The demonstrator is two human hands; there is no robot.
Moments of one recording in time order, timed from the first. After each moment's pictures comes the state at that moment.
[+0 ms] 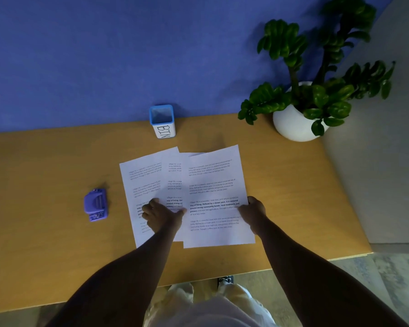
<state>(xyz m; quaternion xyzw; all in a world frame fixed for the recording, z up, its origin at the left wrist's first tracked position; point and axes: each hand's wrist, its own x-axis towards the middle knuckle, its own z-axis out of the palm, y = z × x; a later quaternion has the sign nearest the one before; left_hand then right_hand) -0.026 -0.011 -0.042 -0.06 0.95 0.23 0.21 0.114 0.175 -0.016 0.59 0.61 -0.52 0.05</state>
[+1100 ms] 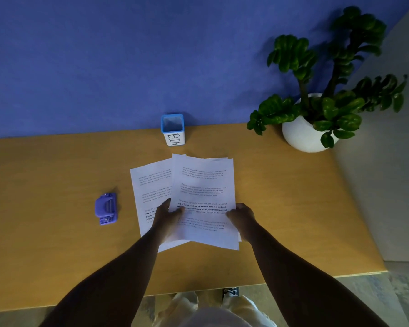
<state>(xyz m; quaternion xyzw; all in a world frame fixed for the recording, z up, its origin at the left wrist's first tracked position) -0.054 -0.031 -0.018 0.03 0.80 0.48 0.37 0.076 0.149 -0.013 0.56 0.58 -0.59 0.07</state>
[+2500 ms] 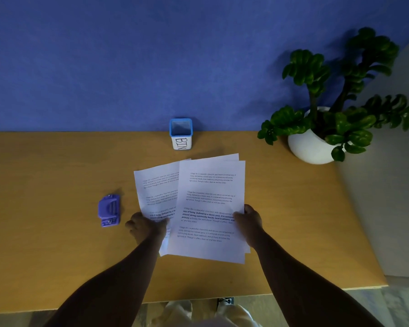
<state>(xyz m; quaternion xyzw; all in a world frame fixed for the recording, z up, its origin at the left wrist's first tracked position) -0.075 -0.067 -0.054 -0.18 0.92 0.31 0.18 0.070 0.147 -0.002 0.55 0.63 -0.54 0.00</state>
